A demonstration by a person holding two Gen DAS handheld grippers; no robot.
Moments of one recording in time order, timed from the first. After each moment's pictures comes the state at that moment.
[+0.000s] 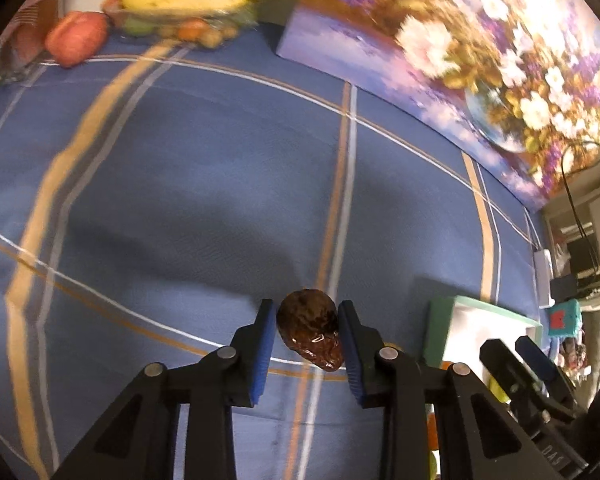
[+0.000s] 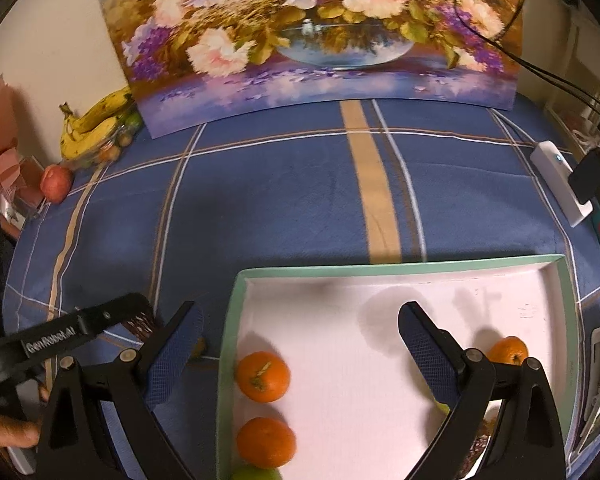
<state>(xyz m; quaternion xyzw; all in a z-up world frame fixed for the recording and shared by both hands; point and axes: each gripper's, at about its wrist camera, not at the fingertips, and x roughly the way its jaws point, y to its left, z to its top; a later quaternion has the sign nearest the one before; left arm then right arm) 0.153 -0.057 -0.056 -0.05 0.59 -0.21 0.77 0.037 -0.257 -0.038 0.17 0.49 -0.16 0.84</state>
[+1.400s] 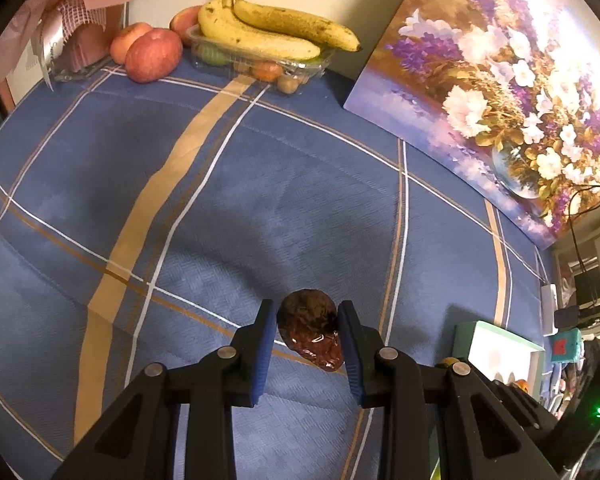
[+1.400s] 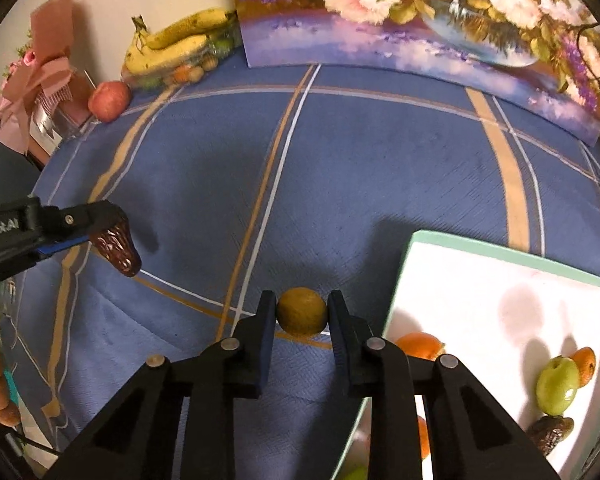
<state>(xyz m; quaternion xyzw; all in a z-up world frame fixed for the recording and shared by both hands) 0.159 0.006 -0.029 -0.08 0.57 -0.17 0.80 0.067 -0.176 -0.064 0.11 0.53 -0.06 0.84</state>
